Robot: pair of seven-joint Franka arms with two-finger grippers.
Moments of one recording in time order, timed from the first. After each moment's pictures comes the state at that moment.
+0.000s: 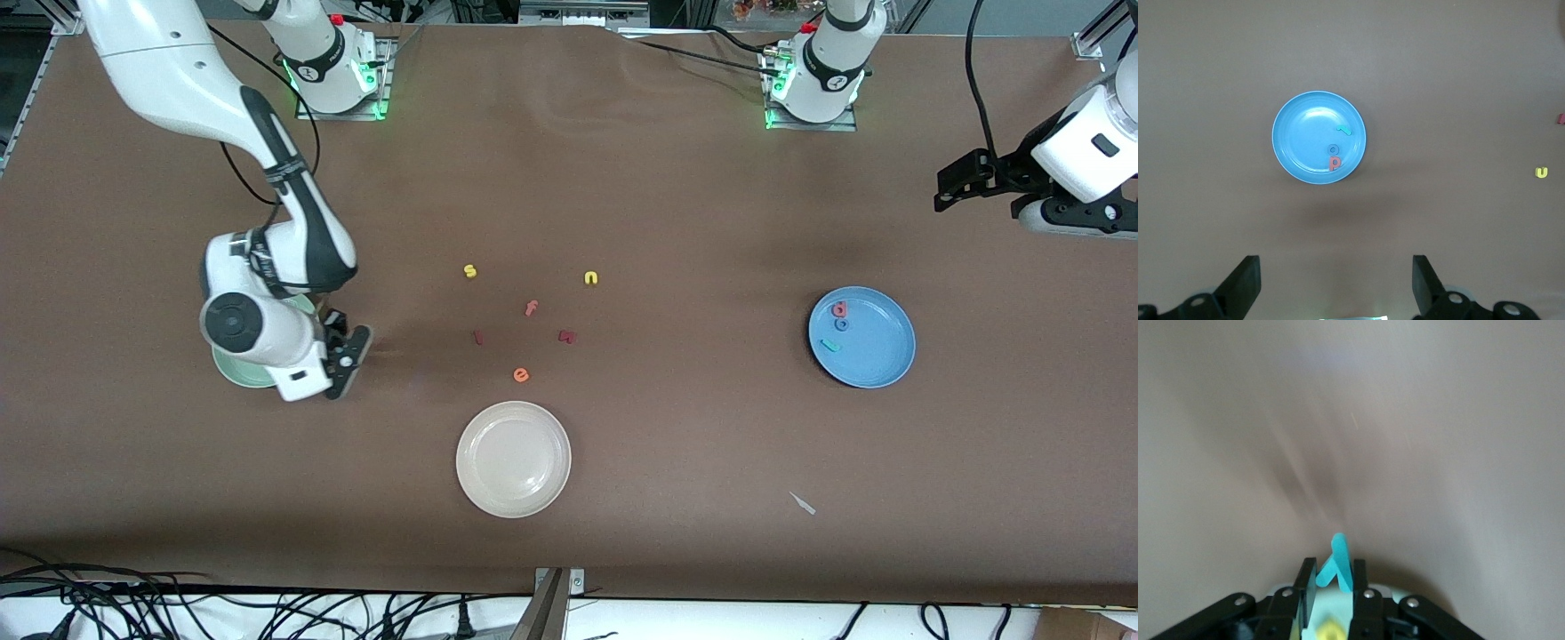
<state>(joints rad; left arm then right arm) 0.00 -0.01 -0.04 -1.62 -0.03 1.51 0.02 0.16 0.60 -0.01 -1.71 -0.09 2.12 -0.93</state>
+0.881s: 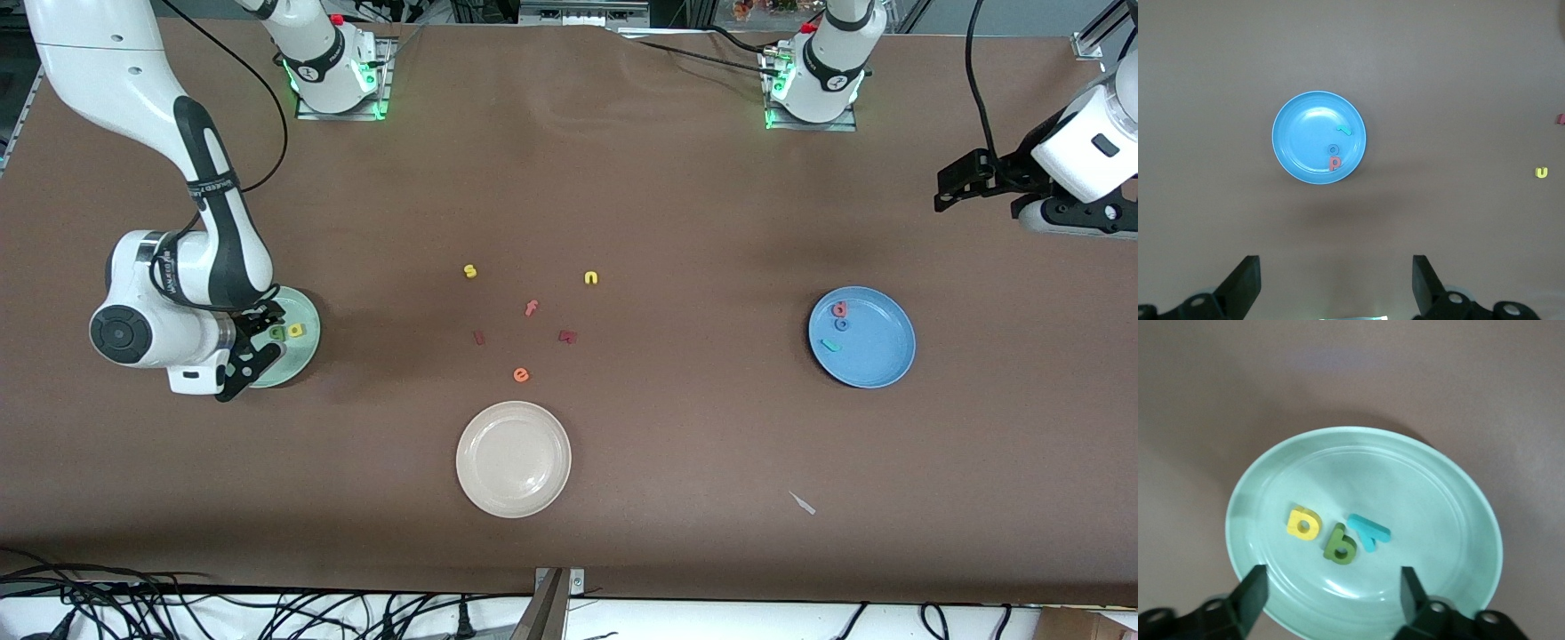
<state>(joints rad) 0.00 -0.01 -0.04 -1.62 -0.03 1.51 0.02 0.12 0.58 -0.14 -1.74 -0.02 2.04 -0.72</state>
